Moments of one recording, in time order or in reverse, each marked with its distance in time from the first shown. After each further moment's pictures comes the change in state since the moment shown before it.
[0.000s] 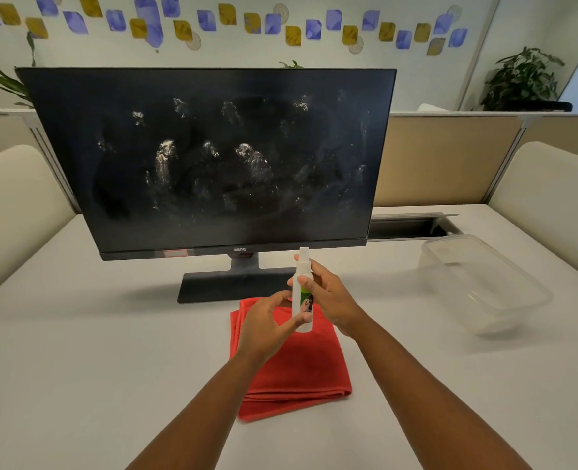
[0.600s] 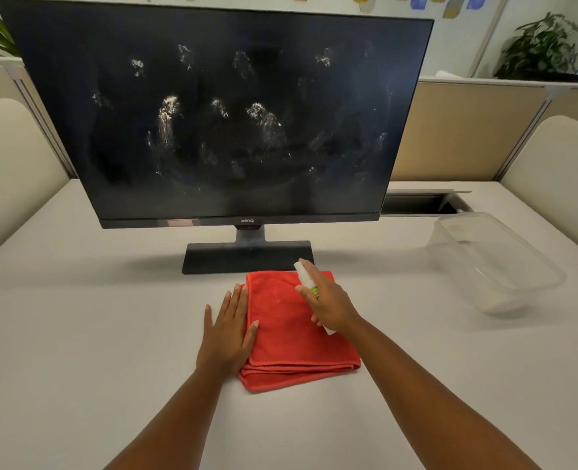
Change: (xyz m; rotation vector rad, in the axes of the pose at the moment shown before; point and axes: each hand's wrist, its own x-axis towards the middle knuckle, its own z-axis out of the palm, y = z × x) left_hand -0.034 -0.104 -0.032 0.705 -0.174 -0.091; right_hand -0.003 0.051 0.024 -0.583 0.024 0.085
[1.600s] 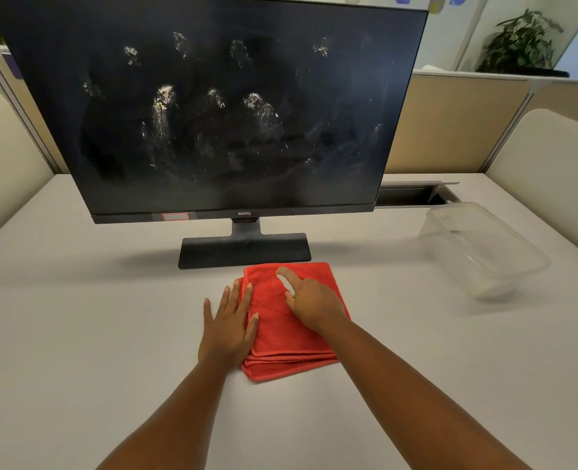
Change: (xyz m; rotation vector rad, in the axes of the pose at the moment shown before) left_hand -0.001 0.001 -0.001 0.035 -0.013 0.024; right_hand -0.001 -0.012 0.027 -0.458 -0.024 -0.042
